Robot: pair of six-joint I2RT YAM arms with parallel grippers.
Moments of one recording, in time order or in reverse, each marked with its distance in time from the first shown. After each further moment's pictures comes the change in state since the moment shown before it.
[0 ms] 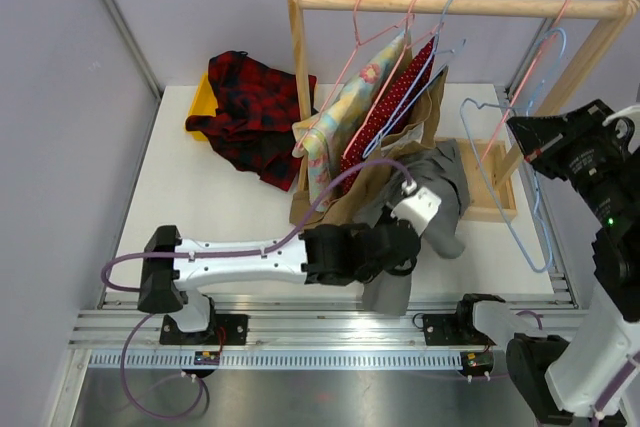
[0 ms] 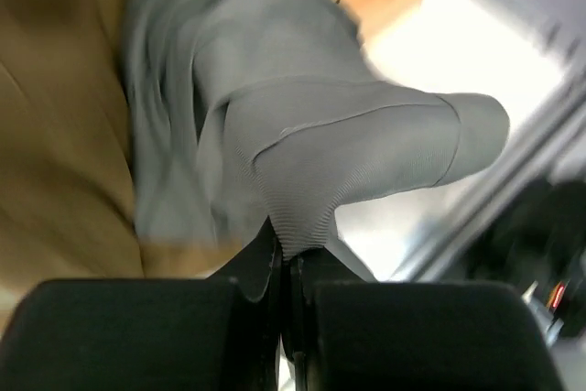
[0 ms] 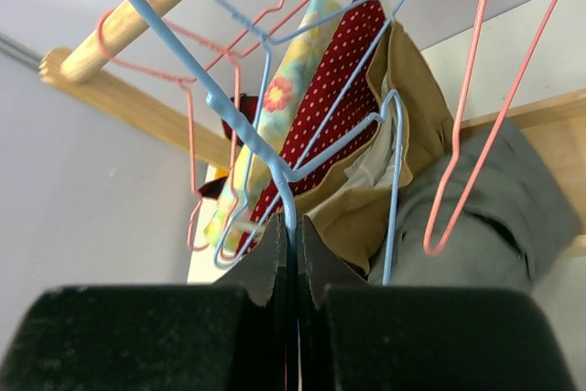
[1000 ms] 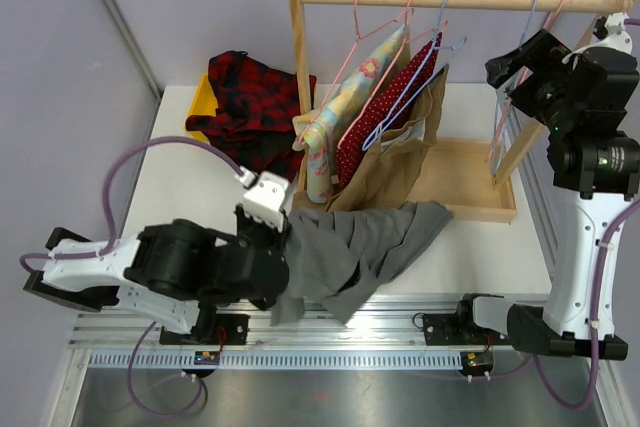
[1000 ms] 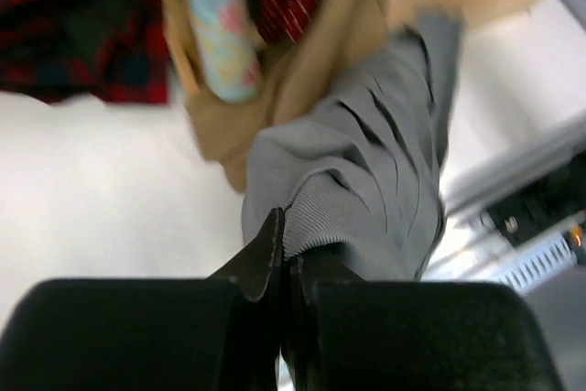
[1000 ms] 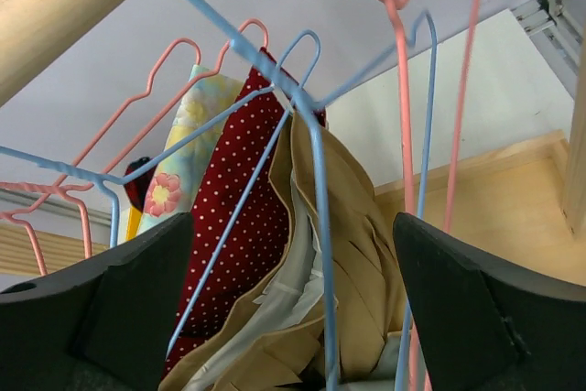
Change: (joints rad) left arm -0.292 -0.501 0.010 -0.946 -0.391 -0.619; right arm 0.000 0.199 -0.264 0.379 0.193 -0.056
